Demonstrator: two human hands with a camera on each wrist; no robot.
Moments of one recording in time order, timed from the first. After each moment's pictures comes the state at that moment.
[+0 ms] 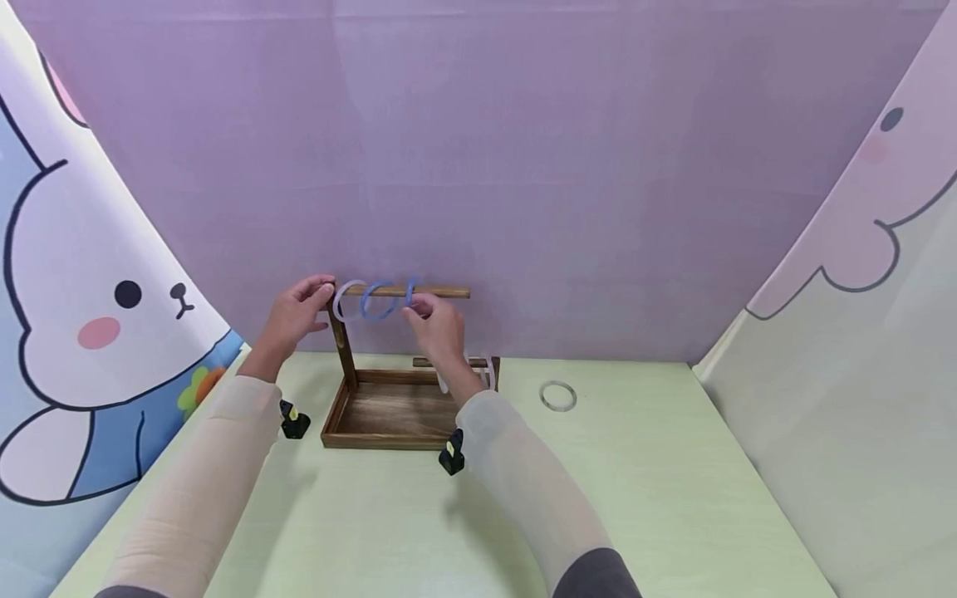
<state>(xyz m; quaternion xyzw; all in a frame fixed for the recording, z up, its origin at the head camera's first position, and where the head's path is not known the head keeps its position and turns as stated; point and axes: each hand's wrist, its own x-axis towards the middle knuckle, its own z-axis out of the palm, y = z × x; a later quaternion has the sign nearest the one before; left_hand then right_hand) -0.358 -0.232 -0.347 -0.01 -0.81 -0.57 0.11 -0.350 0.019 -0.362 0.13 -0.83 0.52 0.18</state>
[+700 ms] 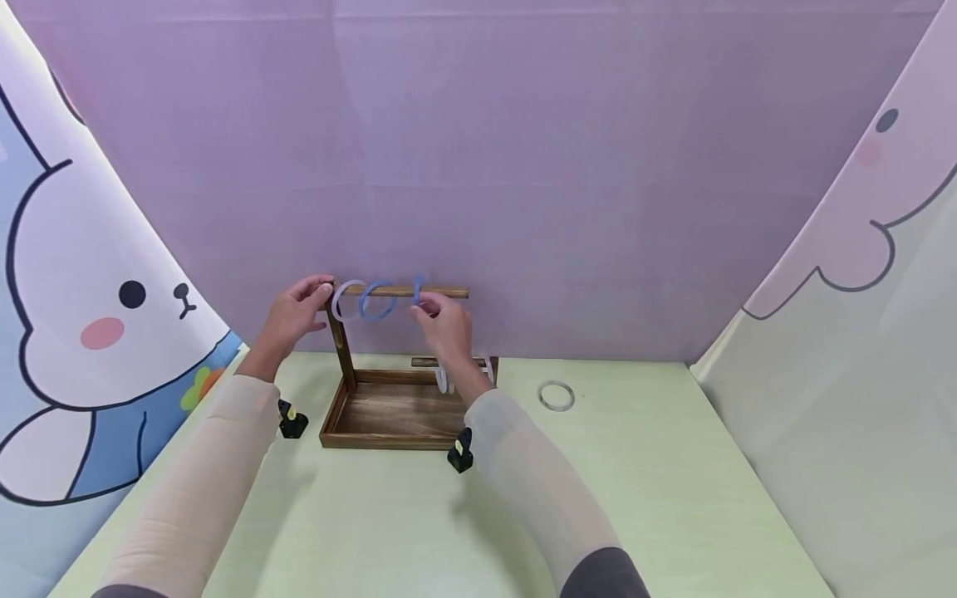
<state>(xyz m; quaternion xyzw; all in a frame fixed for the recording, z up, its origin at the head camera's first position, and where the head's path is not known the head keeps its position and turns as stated) -0.359 -0.233 -0.346 -0.01 -0.82 -0.56 0.10 -0.354 0.031 -0.362 0.13 -0.82 0.52 0.18</state>
